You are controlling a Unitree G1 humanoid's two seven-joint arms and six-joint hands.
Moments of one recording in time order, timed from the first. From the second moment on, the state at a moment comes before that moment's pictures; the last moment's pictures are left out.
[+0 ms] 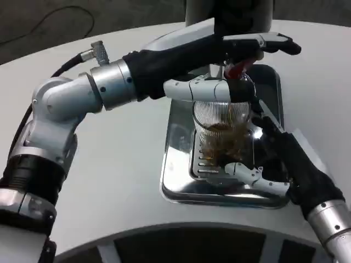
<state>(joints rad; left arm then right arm) -1.13 0.41 -0.13 0.80 -0.03 -0.76 -0.87 -0.24 -0.24 0.04 -0.06 -0.28 -0.05 0.10</state>
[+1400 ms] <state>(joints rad) -1.15 0.41 -0.13 0.85 -0.03 -0.79 -0.86 -0.41 -0.20 0.06 0.18 -0.25 -0.13 0.04</state>
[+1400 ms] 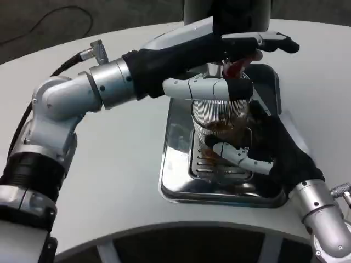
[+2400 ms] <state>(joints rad) -1.15 0.40 -0.13 0.82 -0.03 -0.78 -0.86 -0.42 -0.15 0.11 0.19 -0.29 -0.15 -0.07</state>
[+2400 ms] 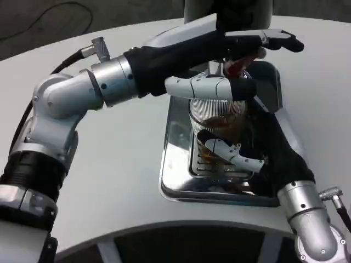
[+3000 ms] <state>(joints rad) -1.14 0.40 -0.13 0.82 -0.02 -0.79 -0.84 -0.40 -0.09 0.15 0.20 -0.36 -0.16 -0.23</state>
